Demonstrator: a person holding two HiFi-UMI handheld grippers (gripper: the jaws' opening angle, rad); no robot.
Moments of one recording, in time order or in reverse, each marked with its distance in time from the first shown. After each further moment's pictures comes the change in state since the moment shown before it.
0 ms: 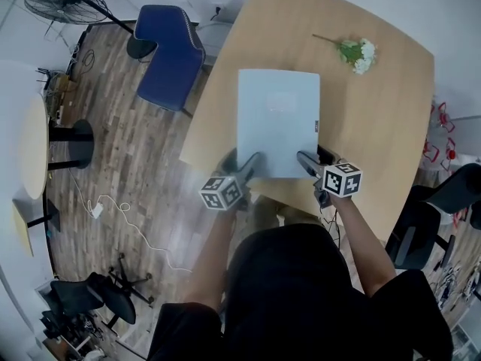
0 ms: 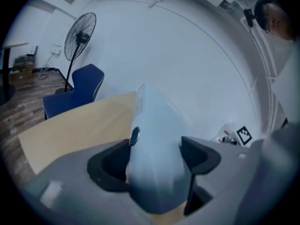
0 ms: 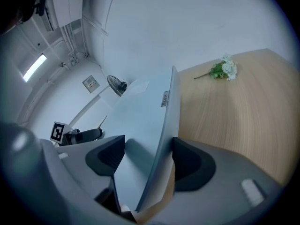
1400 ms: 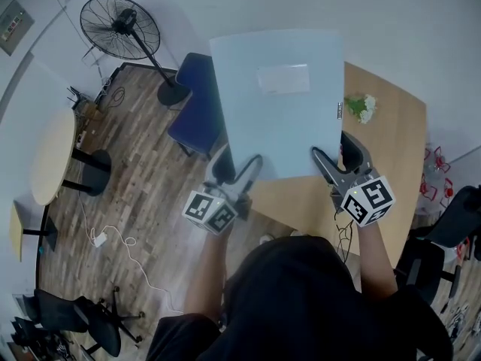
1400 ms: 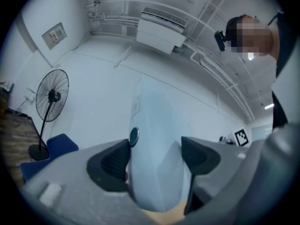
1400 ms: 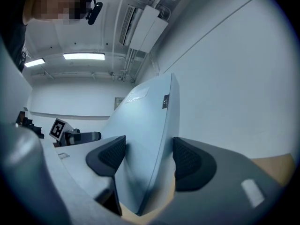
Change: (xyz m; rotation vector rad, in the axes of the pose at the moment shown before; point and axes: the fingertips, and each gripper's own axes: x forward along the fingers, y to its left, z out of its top) left arm -0.214 -0.133 0.223 0.330 -0.550 -0.239; right arm -0.145 0.281 0.176 -0.629 -0.570 0.100
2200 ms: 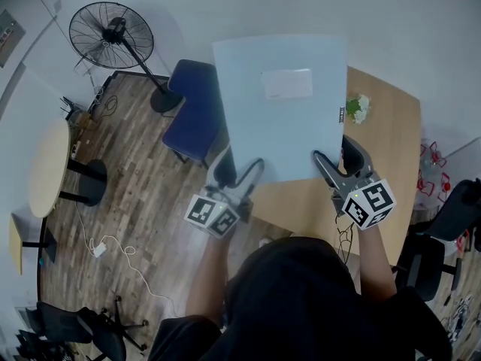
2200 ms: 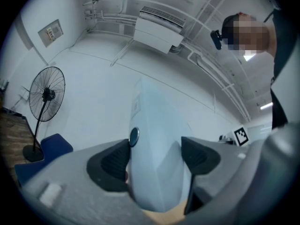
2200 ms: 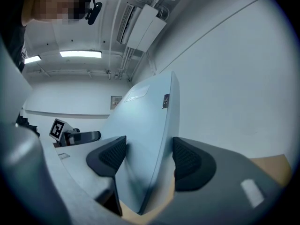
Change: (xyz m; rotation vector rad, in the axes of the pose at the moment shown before) left arm 0.020 -0.002 -0.004 0.015 0.002 -0.046; right arm -0.007 -0.016 0.001 0.011 0.022 -0.064
